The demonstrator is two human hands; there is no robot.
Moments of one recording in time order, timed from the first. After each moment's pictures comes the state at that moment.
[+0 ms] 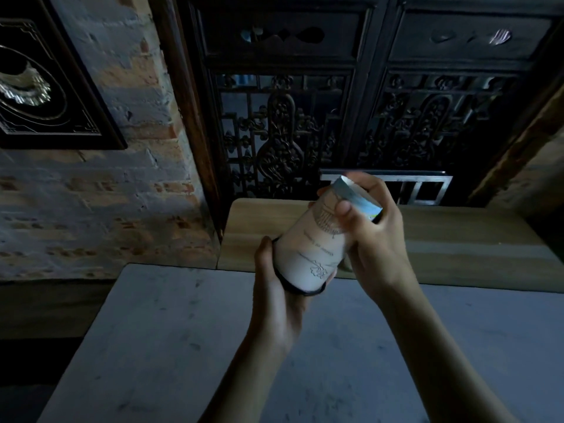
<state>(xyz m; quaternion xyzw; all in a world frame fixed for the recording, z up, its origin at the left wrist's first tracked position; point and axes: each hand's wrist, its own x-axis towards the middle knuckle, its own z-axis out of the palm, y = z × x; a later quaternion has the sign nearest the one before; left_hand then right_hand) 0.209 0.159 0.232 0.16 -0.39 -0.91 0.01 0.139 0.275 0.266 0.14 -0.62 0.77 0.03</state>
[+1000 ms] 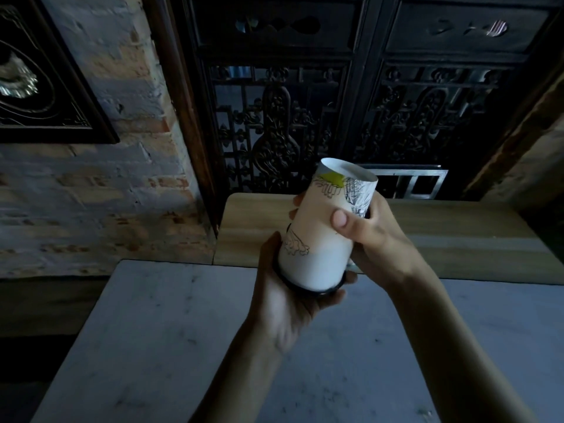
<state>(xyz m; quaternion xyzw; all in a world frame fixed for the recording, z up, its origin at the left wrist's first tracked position) 0.208 0.160 0.230 0.13 -0.31 -0.94 -0.11 0.134 0.287 0.276 0.24 -0.61 0.74 -0.14</state>
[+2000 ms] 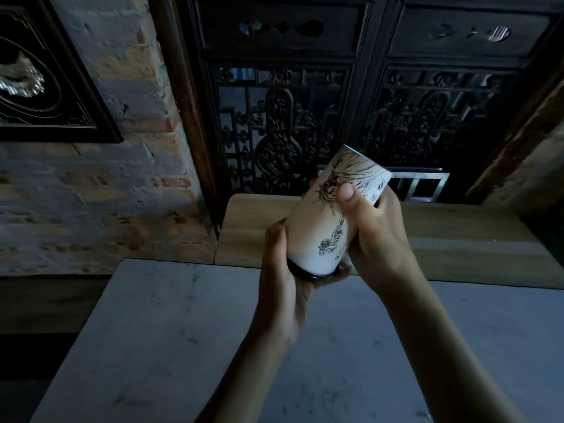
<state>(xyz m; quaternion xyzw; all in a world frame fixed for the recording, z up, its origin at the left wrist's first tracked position) 0.209 0.166 0.241 0.08 -0.44 -0.90 0.03 0.146 0.273 0.286 0.21 -0.60 0.77 -0.04</state>
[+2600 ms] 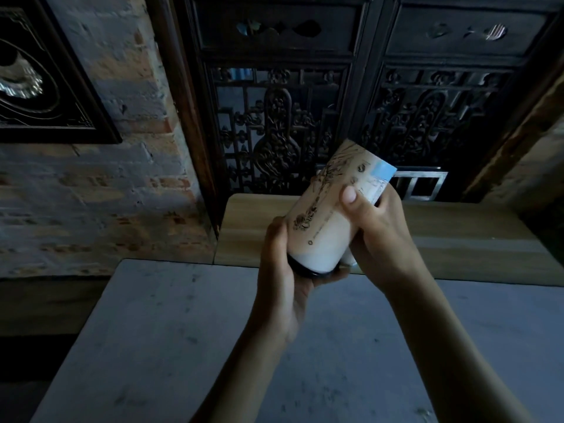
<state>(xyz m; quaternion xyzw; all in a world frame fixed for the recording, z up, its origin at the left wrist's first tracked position) 0.209 0.164 0.238 0.10 -0.47 -0.88 0.02 0.148 0.278 0.289 0.23 -0.59 0.77 -0.05</state>
